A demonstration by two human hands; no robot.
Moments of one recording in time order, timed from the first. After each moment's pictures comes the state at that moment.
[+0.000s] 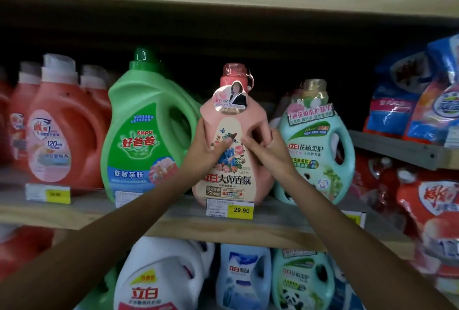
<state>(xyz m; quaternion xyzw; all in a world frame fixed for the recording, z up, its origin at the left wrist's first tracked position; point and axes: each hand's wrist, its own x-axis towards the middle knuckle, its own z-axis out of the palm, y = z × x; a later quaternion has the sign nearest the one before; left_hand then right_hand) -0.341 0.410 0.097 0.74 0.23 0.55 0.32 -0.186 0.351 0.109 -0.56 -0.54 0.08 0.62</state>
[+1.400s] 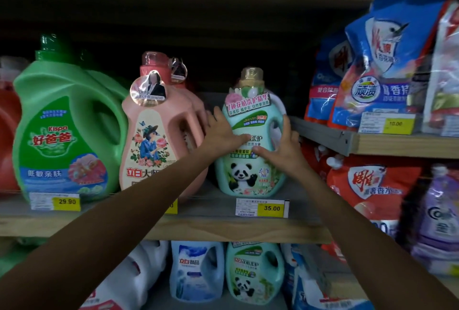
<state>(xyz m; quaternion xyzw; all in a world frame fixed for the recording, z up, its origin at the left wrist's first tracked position) -0.161 0.361 0.137 0.80 0.39 0.41 0.19 -0.018 0.279 0.104 -0.68 -0.54 -0.01 0.49</state>
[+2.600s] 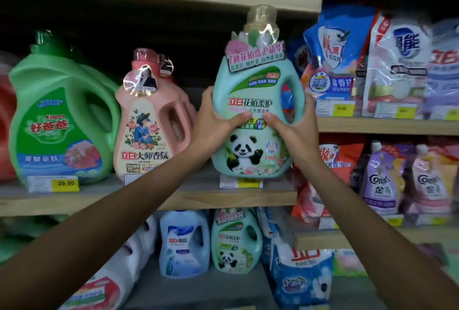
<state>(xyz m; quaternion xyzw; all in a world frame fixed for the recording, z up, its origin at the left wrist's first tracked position) -0.199 0.263 0.128 0.72 0.13 0.57 0.37 -0.052 0.168 0.119 -0.54 -0.47 -0.09 0.69</state>
